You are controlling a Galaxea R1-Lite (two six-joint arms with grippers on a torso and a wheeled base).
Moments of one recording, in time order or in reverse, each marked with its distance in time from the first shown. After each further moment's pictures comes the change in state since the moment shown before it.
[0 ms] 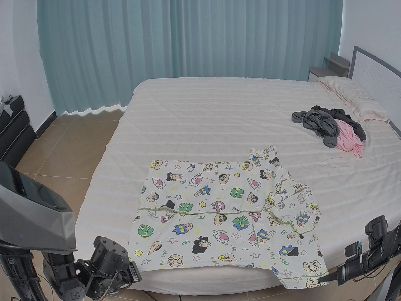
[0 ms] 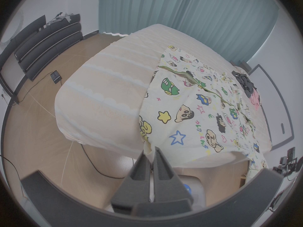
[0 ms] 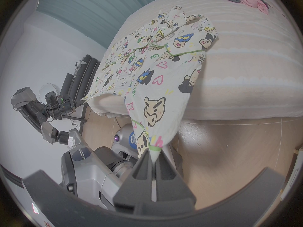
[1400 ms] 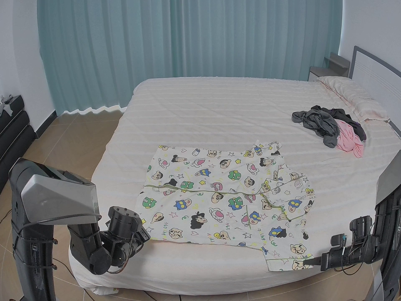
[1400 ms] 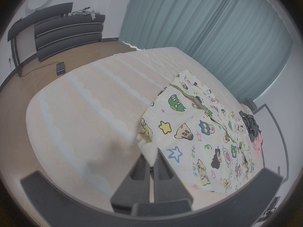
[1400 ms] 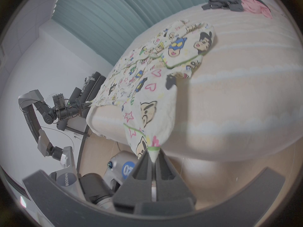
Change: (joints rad) left arm 0.159 0.227 -0.389 -0.039 0.085 -0.085; right arm 0.033 0.532 0.000 -0.777 0.110 0.175
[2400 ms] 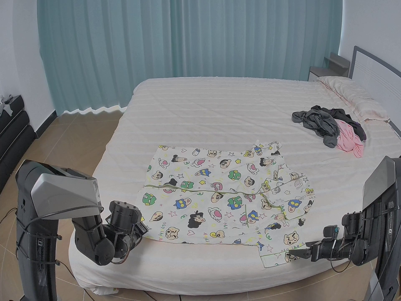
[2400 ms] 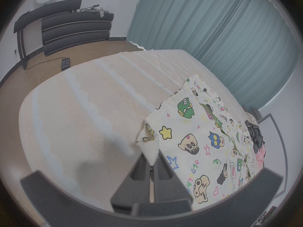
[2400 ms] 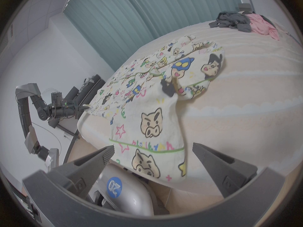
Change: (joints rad) left arm 0.064 0.068 -0.120 0.060 -0.005 -0.046; right arm 0.088 0.155 -0.090 -0.317 -0.072 0.069
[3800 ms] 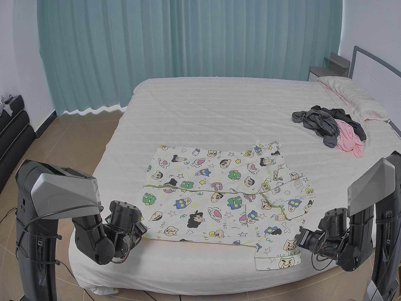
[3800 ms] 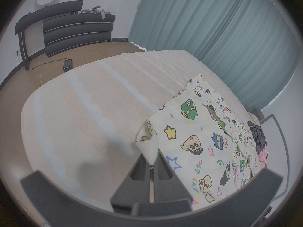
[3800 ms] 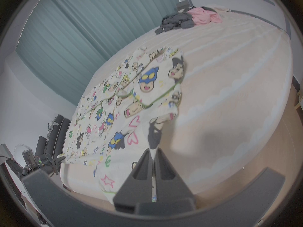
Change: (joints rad) left arm 0.004 0.000 -0.005 0.023 0.021 0.000; right arm 0.277 -0.125 -0.034 0.001 -0.643 0.646
